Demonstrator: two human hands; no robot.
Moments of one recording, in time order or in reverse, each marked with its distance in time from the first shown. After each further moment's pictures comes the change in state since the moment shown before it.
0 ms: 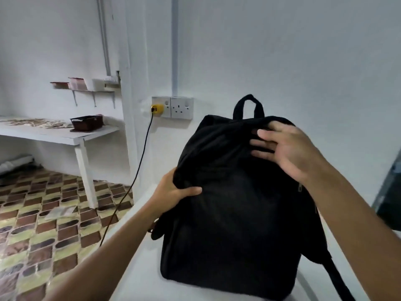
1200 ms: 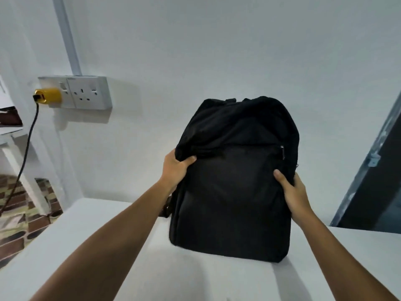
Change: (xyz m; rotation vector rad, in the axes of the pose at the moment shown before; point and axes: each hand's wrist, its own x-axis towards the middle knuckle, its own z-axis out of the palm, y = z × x) left_hand 0.236 -0.049 0.227 -0.226 0.161 -0.086; right_hand 0.111 0.207 -0.280 -0.249 0.464 0.122
